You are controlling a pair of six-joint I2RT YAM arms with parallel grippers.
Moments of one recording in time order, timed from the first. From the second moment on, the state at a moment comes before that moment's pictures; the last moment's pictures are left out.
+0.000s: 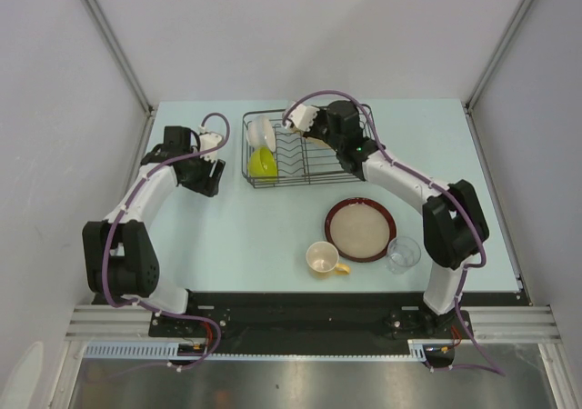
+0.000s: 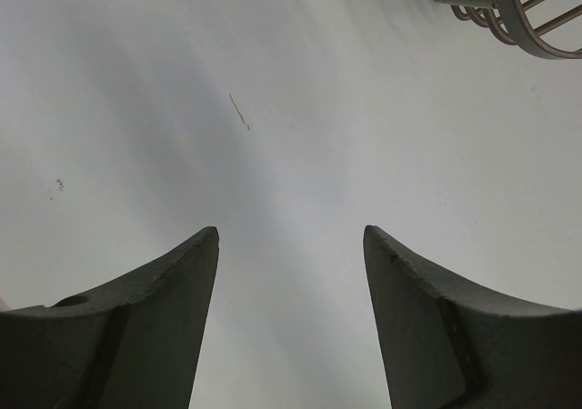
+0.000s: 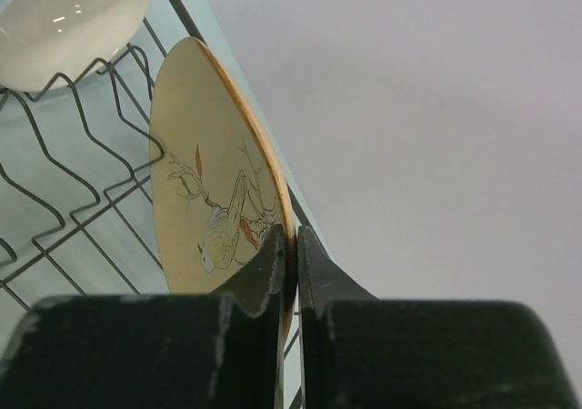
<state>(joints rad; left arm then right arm) -0.02 1.51 1.14 -0.65 0.19 0.37 0.59 1.83 1.46 0.14 0.07 -0.89</state>
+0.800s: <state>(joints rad) -0.02 1.52 1.14 -0.65 0.19 0.37 0.66 1.92 1.48 0.22 -0.01 -0.96</state>
